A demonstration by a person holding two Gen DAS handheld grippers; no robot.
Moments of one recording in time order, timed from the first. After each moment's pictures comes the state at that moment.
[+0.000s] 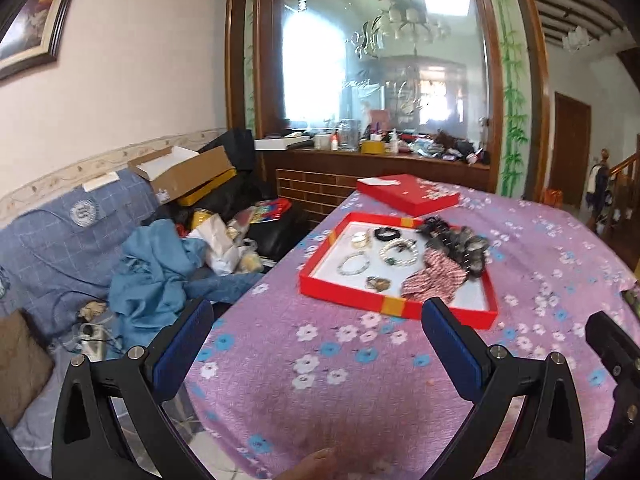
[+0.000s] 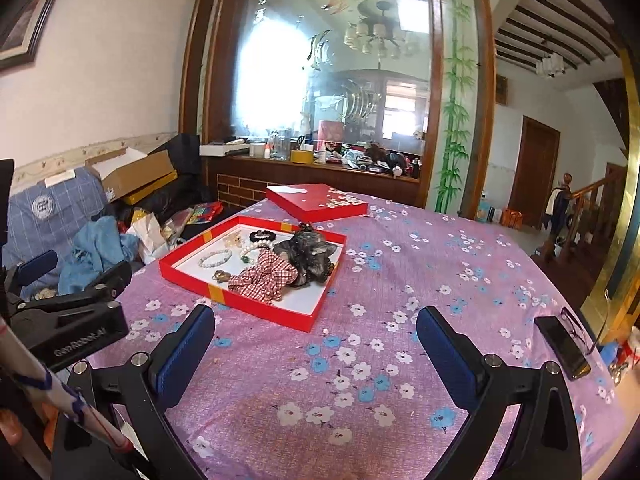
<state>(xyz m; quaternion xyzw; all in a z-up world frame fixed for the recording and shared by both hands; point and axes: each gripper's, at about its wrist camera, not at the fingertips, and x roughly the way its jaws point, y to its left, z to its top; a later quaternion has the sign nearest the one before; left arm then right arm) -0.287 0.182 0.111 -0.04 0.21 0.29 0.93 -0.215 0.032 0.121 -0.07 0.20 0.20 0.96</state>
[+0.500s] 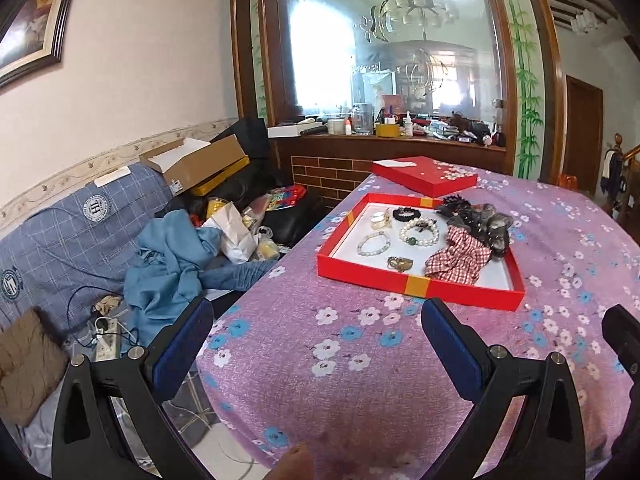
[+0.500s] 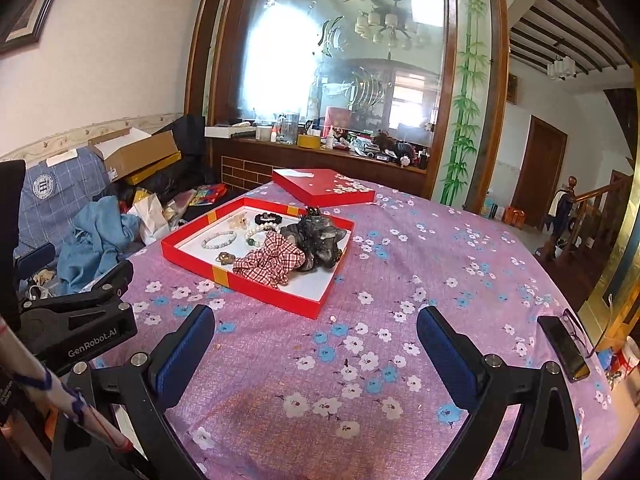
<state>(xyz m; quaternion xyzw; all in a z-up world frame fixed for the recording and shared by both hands) -0.281 0.191 0.092 -0.03 0.24 0.31 0.92 -0.214 0.047 0.112 -0.10 0.22 0.20 0.95</state>
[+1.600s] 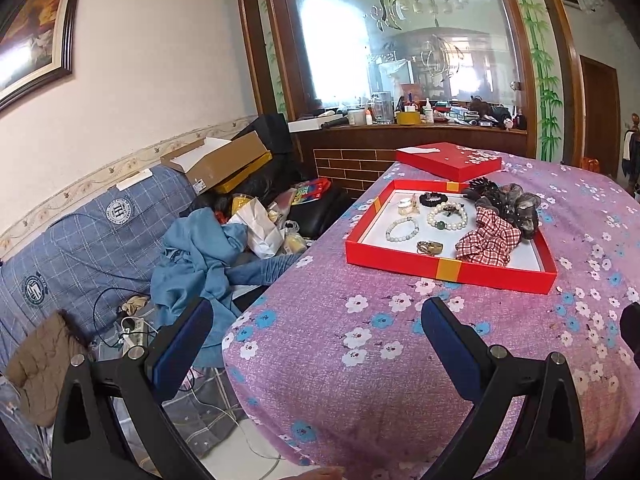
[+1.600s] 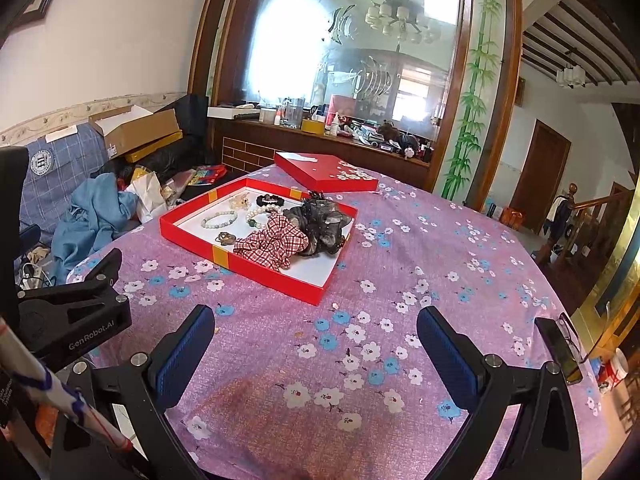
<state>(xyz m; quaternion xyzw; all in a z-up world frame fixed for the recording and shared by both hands) -0.284 0.195 0.083 0.00 0.25 0.35 0.90 -0.214 0.058 0.104 -0.13 0.24 0.20 0.94</state>
